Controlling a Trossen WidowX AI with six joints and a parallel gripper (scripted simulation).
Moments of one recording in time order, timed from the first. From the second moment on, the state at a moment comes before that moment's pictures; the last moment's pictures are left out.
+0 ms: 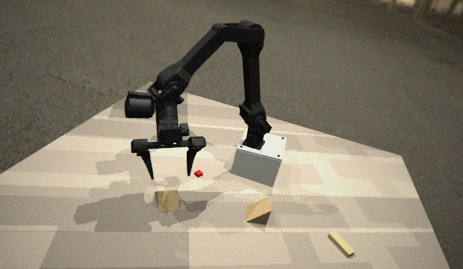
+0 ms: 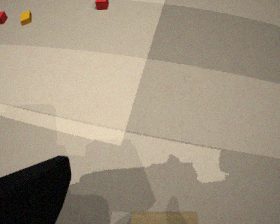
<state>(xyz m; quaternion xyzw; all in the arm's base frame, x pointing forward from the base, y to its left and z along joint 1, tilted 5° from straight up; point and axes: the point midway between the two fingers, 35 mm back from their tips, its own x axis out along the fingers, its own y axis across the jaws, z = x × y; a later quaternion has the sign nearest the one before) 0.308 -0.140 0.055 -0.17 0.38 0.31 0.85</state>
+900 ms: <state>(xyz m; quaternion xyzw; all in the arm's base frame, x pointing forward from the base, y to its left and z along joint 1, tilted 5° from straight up) 0.357 -0.089 0.004 -0.35 0.85 0.16 0.36</state>
